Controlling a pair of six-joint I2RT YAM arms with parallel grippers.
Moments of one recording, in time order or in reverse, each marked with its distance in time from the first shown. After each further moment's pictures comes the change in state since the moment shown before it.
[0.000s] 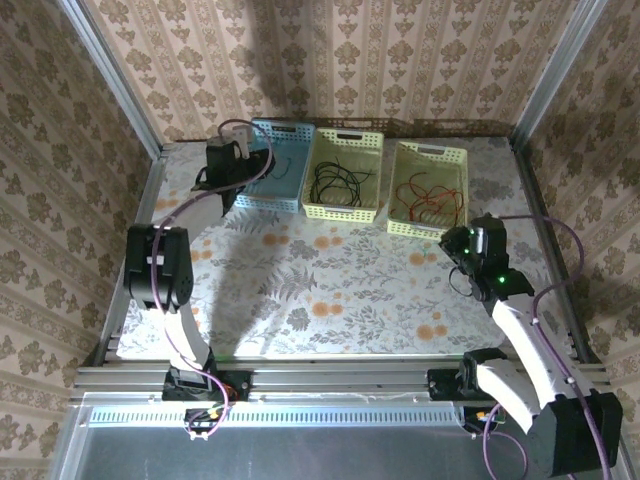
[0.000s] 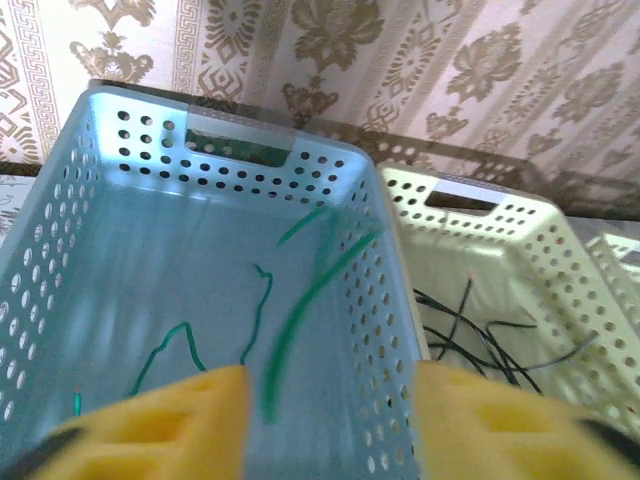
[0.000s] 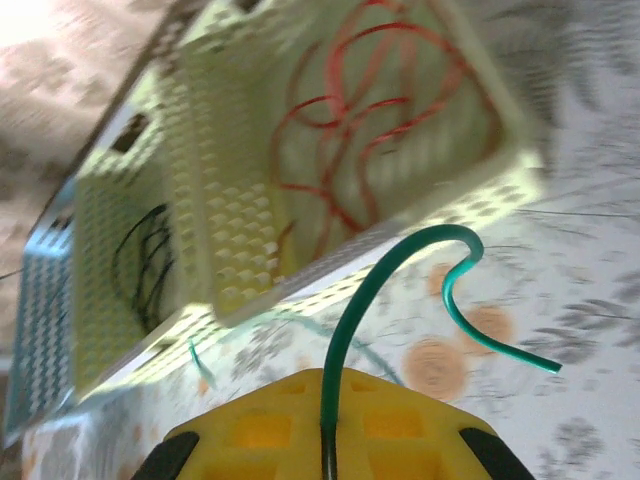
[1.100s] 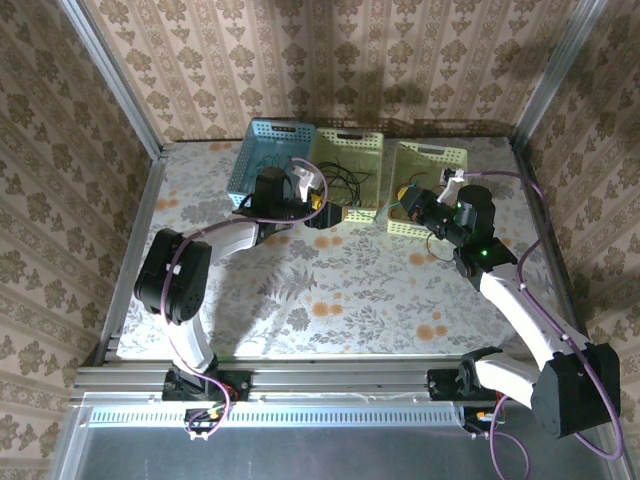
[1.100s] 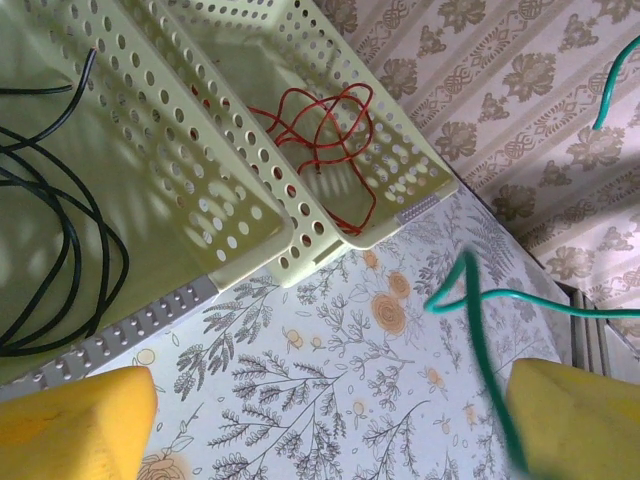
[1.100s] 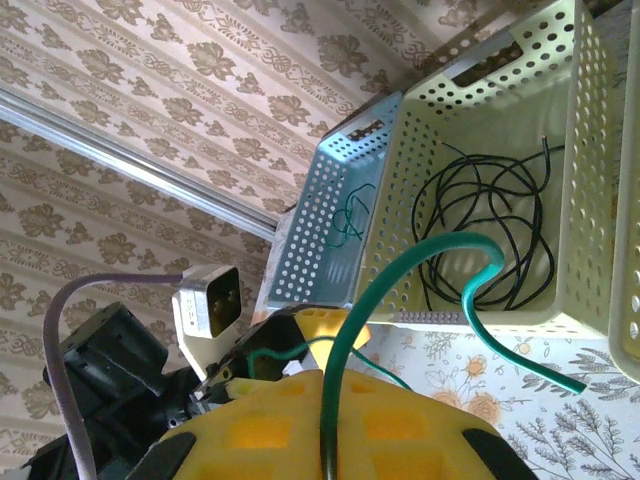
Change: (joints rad) left arm -0.273 -0.055 -0.215 0.092 0.536 -0.006; right arm 0.098 0.216 0.151 0.408 -0.385 -0.032
